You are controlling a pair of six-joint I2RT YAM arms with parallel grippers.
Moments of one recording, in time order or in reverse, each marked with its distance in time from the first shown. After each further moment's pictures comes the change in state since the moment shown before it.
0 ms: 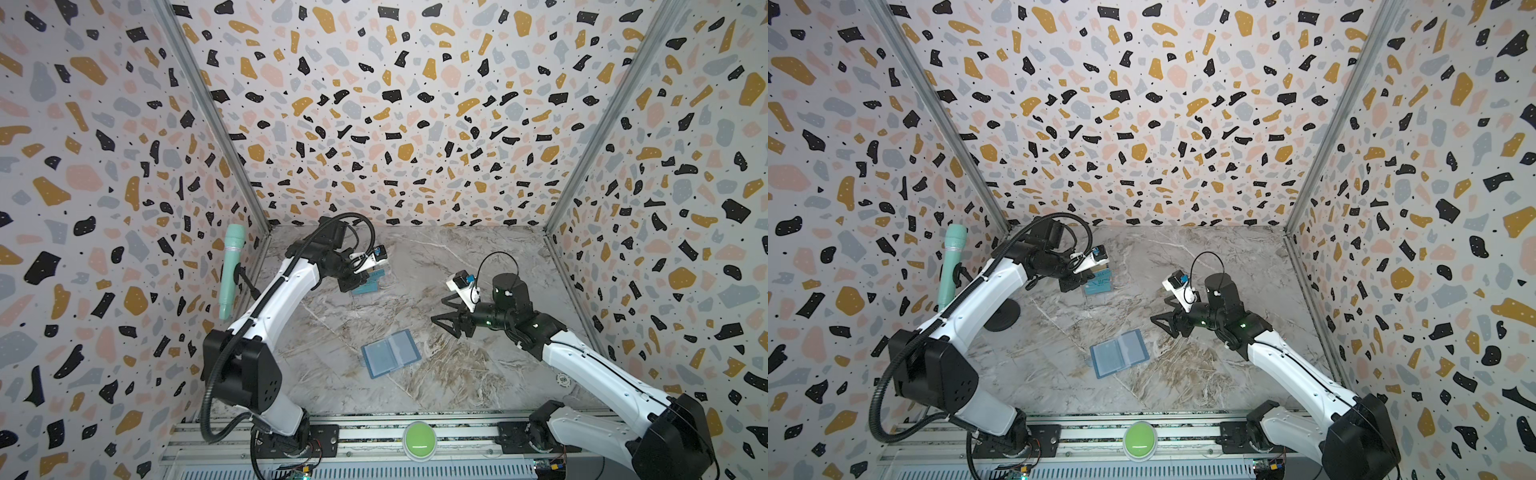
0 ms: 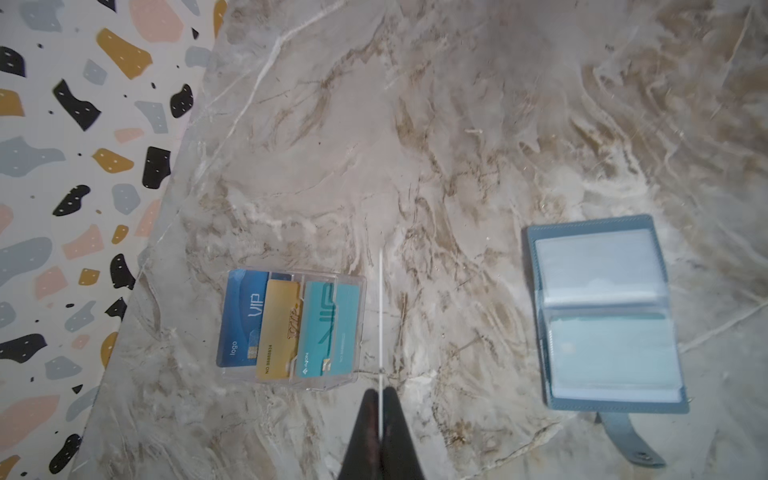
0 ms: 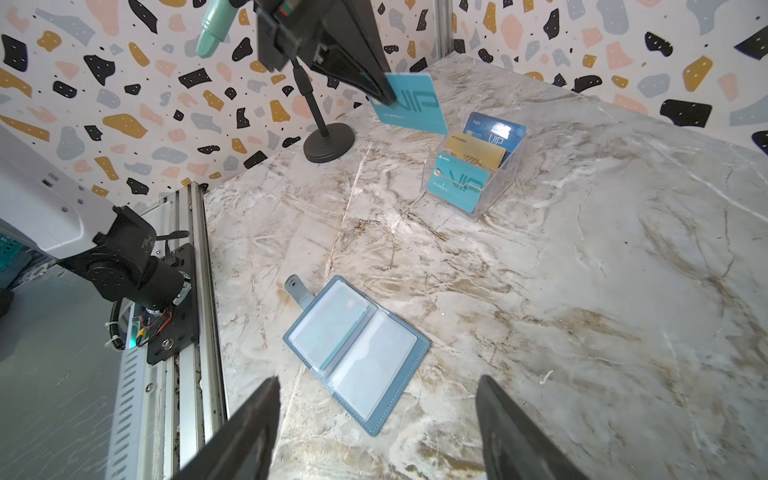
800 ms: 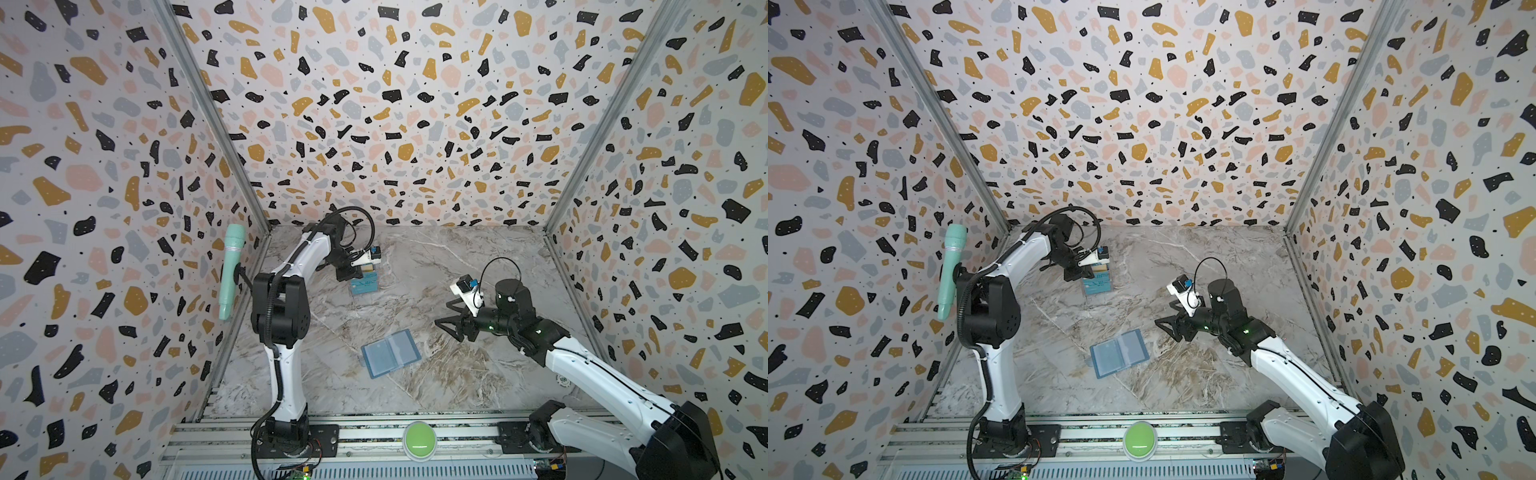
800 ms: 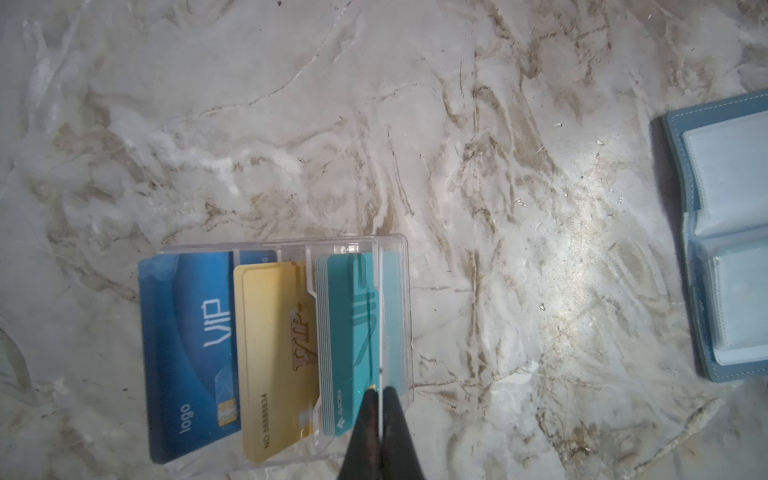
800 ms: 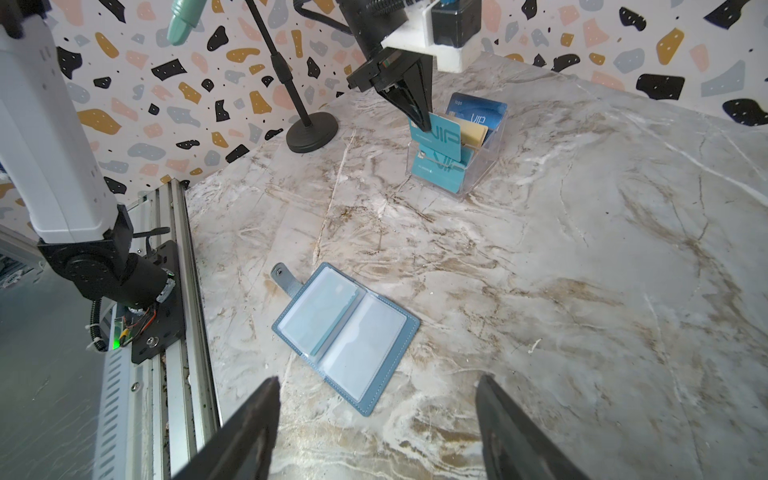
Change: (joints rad) left arm 0.108 0.479 0.342 -0.138 0.048 0.228; right arm -0.014 -0.035 -0.053 -0.004 0.039 0.014
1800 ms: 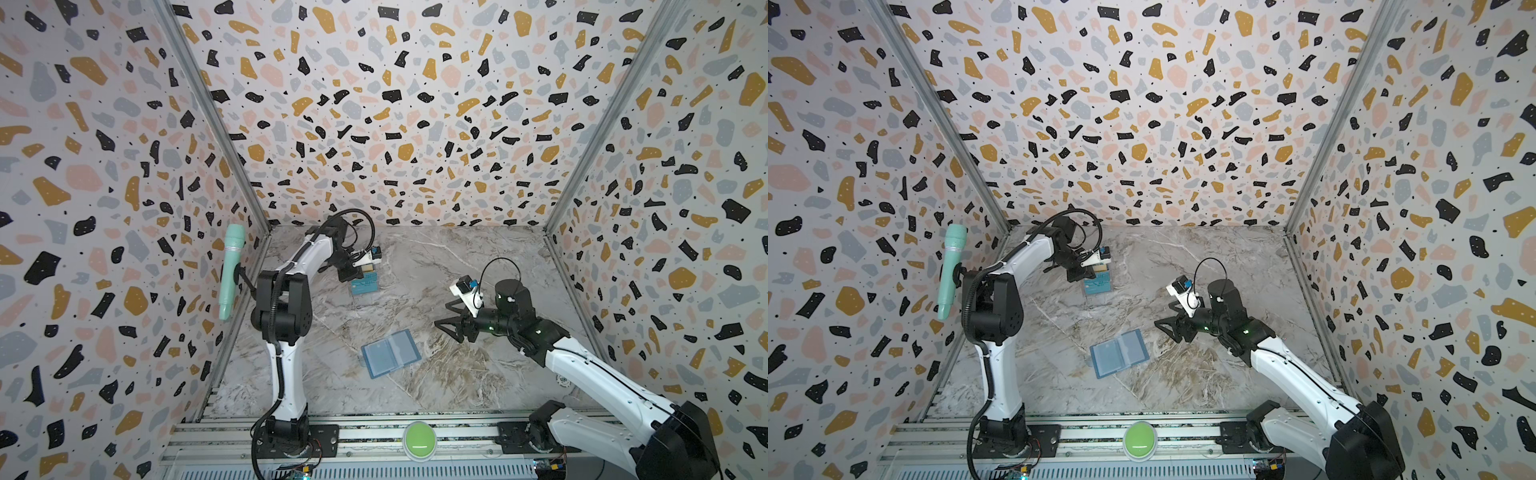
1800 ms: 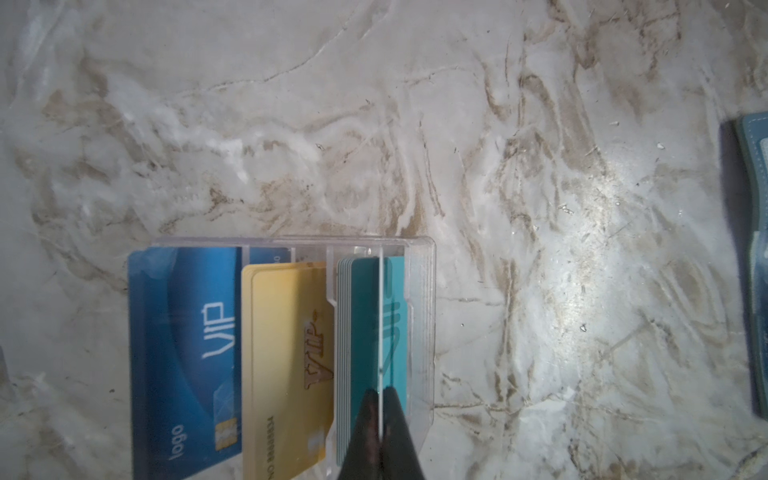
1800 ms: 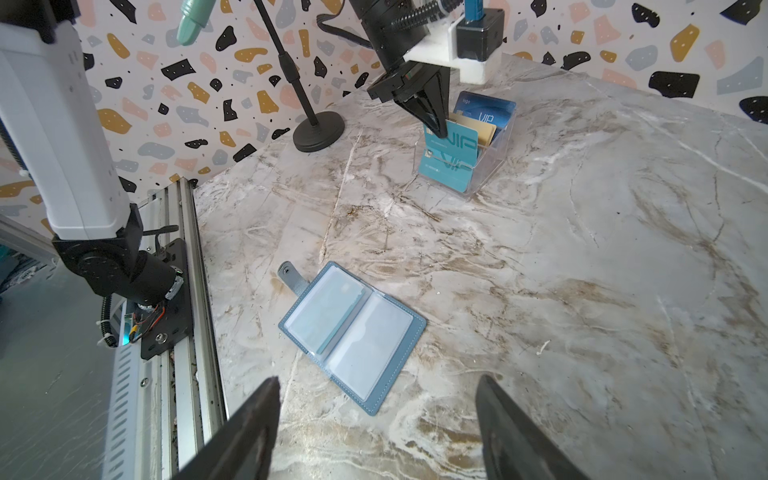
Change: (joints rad) left arm 0.006 0.038 -0.011 0.072 -0.019 -0.064; right arm 0.000 0.000 -0.001 0.000 -0.019 0.000
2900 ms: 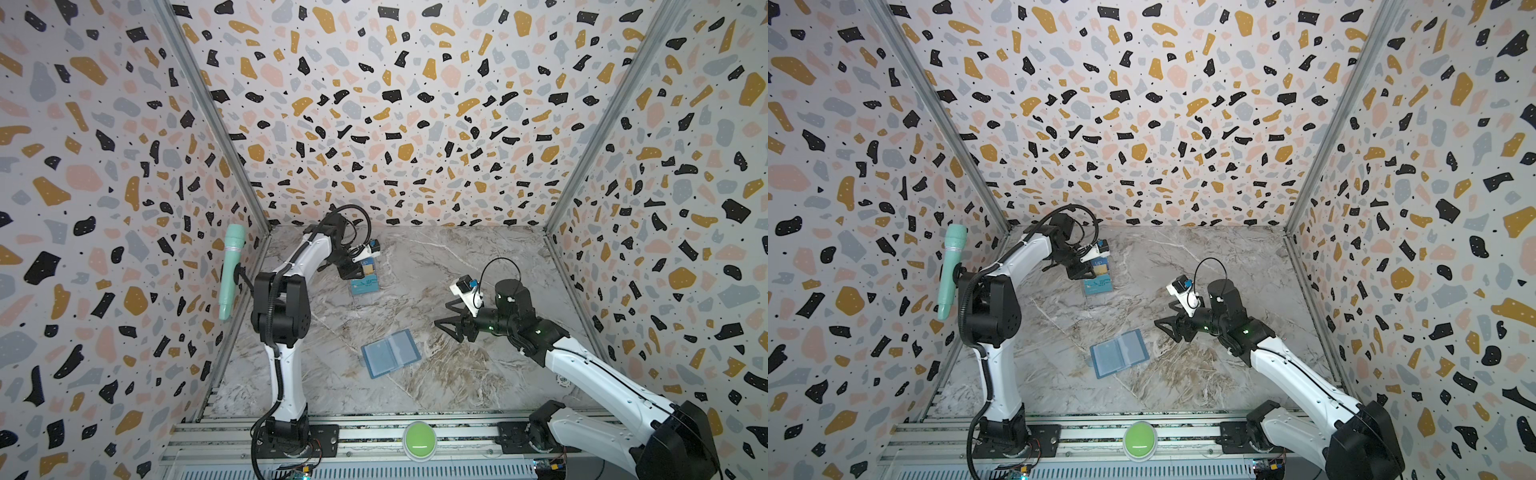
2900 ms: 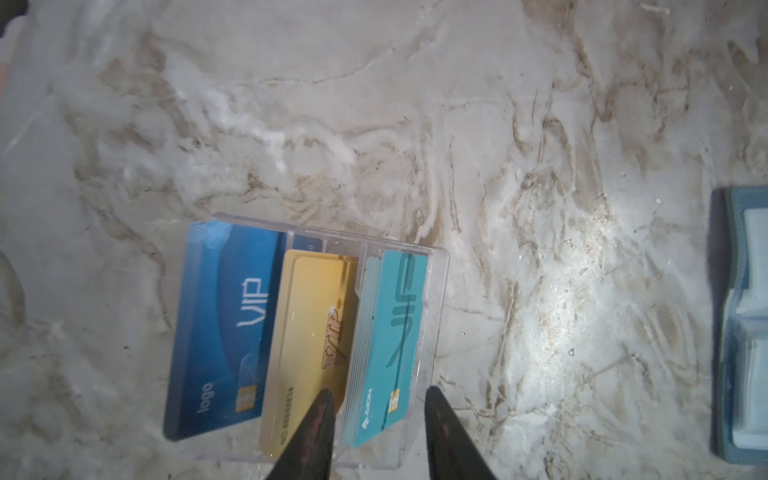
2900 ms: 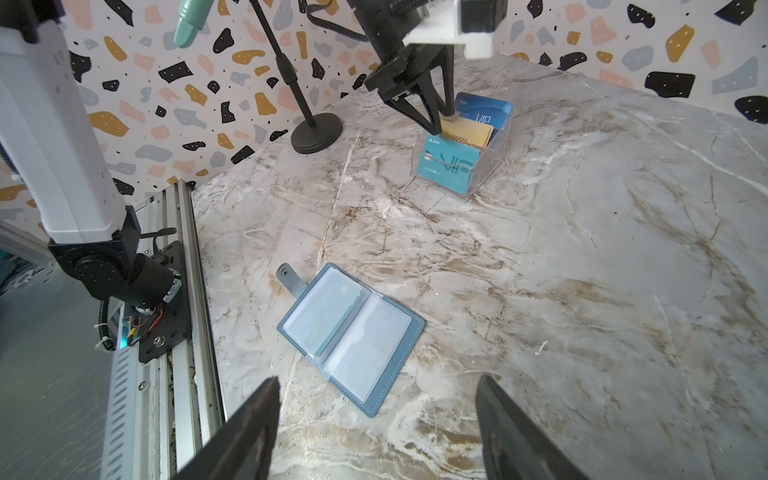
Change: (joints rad) left arm 0.000 -0.056 -0.003 0.027 -0.013 -0.174; right arm 0.000 0.006 -0.002 0.008 0.017 0.011
